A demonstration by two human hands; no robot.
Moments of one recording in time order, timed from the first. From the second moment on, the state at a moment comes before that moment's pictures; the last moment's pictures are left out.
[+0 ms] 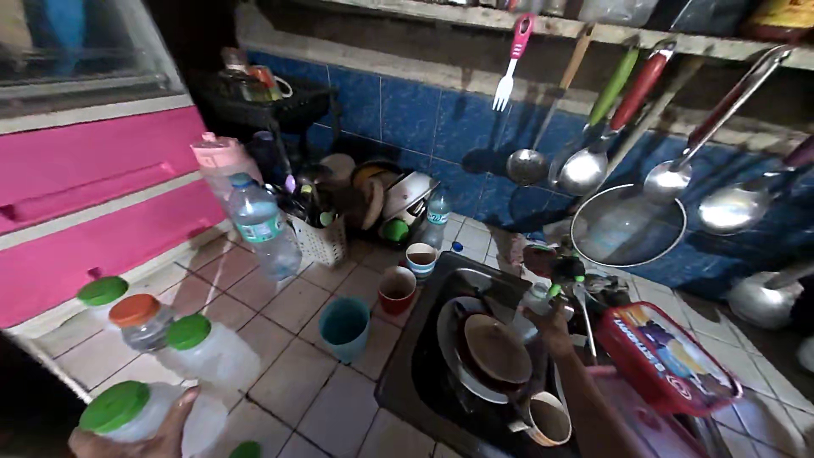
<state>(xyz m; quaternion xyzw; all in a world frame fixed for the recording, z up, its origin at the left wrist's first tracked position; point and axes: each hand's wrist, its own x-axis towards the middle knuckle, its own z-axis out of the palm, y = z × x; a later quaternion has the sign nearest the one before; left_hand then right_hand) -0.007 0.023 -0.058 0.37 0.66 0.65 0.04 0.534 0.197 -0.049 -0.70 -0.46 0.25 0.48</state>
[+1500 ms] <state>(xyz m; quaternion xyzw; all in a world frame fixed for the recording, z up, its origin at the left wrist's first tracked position) -0.007 0.049 -0.075 0.34 0.67 0.66 -0.04 0.555 0.187 -0.047 -0.82 -0.48 0.22 0.23</state>
